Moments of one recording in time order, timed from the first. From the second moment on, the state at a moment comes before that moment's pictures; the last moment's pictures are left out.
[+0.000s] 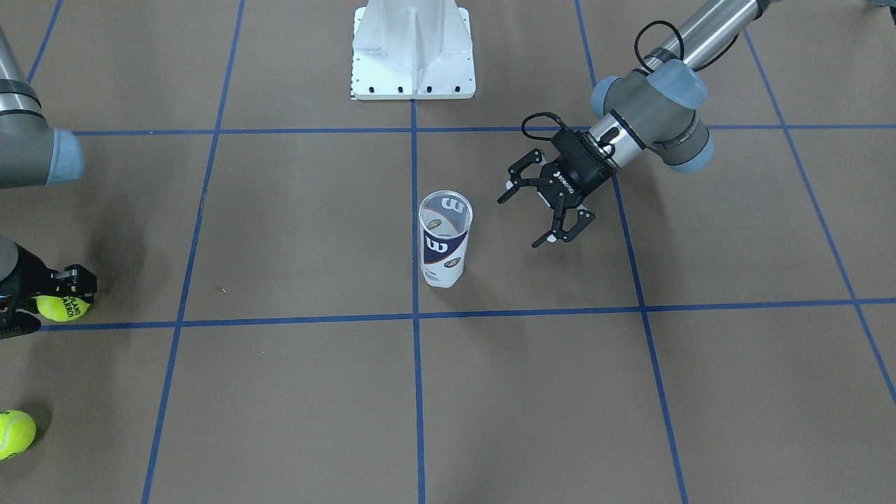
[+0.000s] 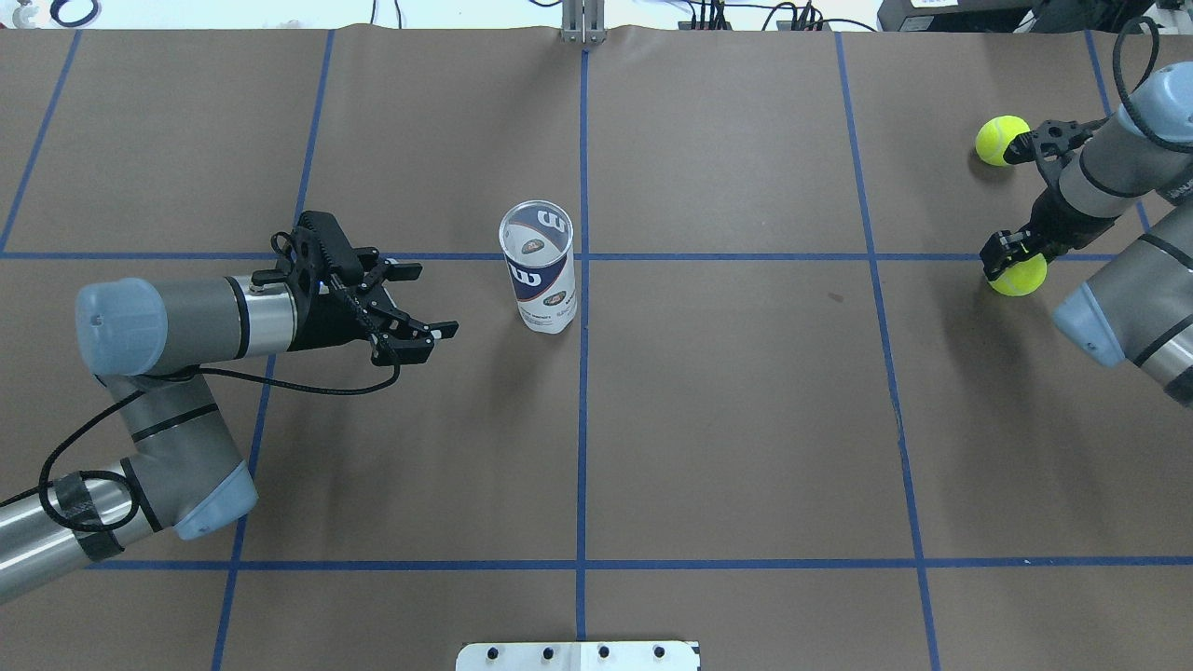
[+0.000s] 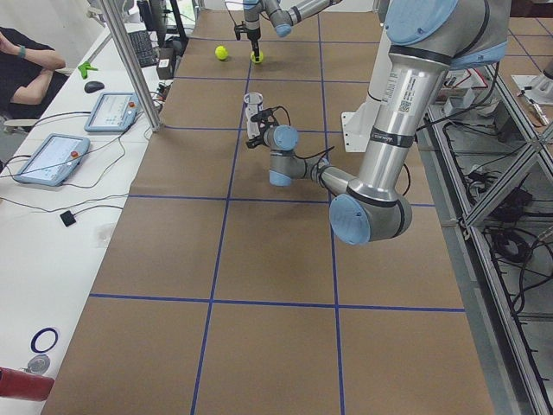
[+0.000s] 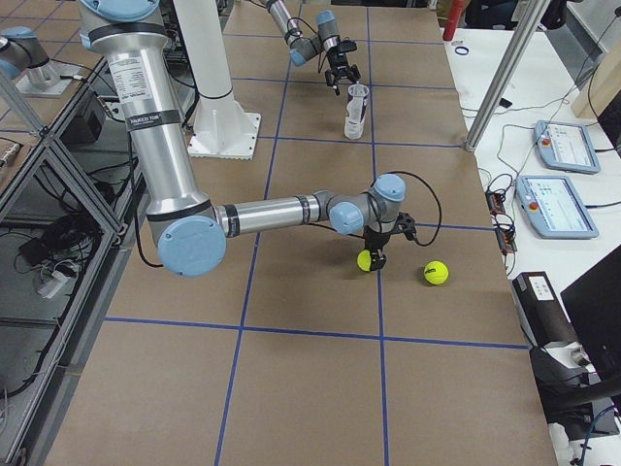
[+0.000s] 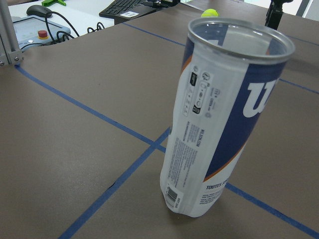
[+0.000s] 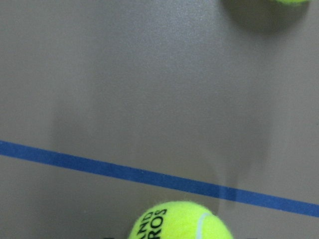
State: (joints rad) left arm -0.60 -1.91 -1.50 -2.94 -1.78 -0.48; right arm 1.05 -1.32 1.43 -1.31 2.15 0.41
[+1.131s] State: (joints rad) left arm -0.56 -1.99 -1.44 -2.92 -1.77 -0.48; right arm 1.15 -1.23 1.56 -1.33 2.30 0.44
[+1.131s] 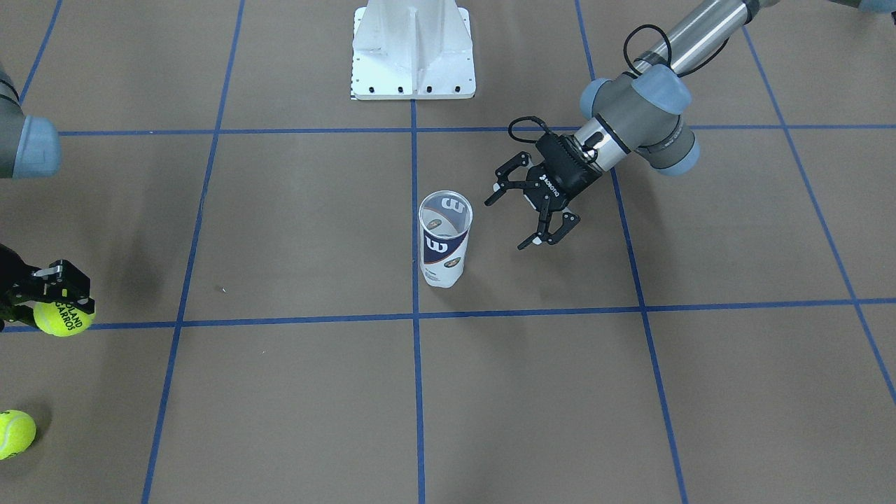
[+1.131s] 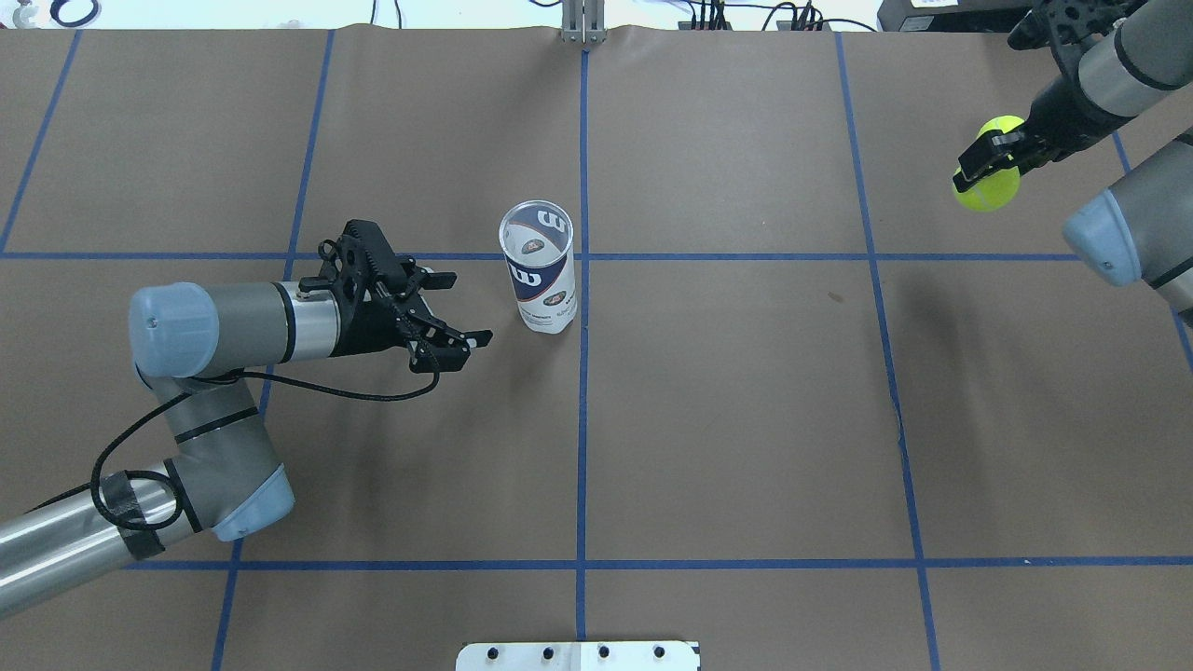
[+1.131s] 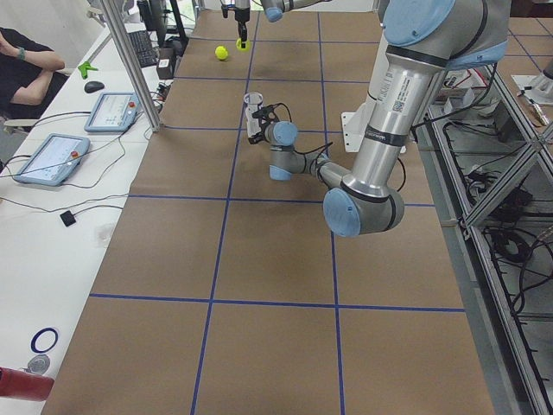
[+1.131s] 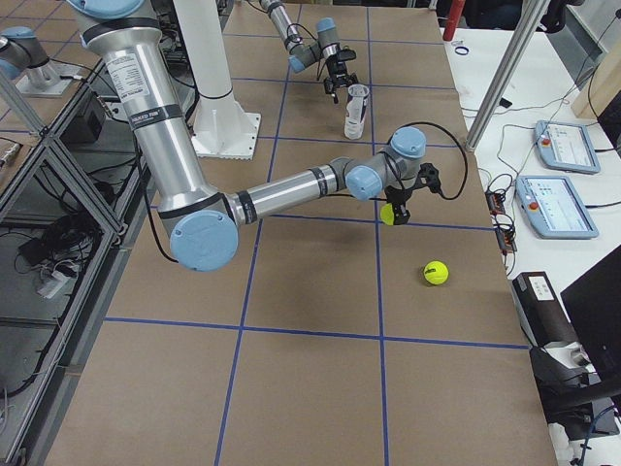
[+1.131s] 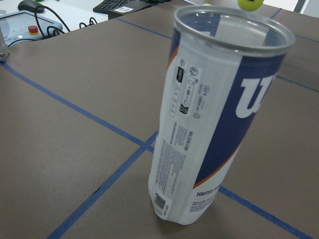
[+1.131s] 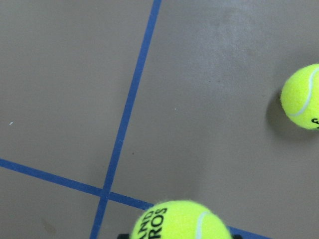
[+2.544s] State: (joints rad) left arm -0.48 -2.09 -1.35 -2.92 -1.64 -0.42; right arm 1.15 -1.19 1.66 -1.33 2.34 0.56
